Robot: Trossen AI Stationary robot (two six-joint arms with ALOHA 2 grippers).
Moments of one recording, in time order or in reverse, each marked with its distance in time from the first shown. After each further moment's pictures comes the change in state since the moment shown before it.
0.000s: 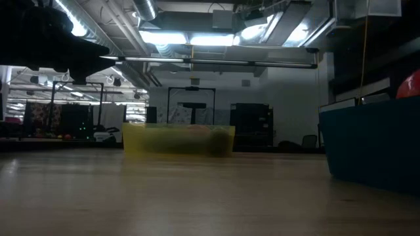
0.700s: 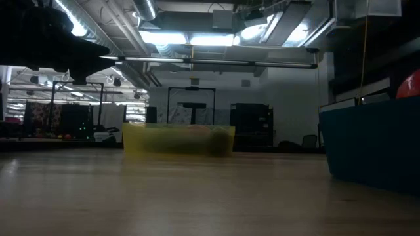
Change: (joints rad) left arm 0.000 0.000 0.000 0.000 0.000 0.000; right arm -0.024 -0.124 0.000 0.000 0.127 -0.284
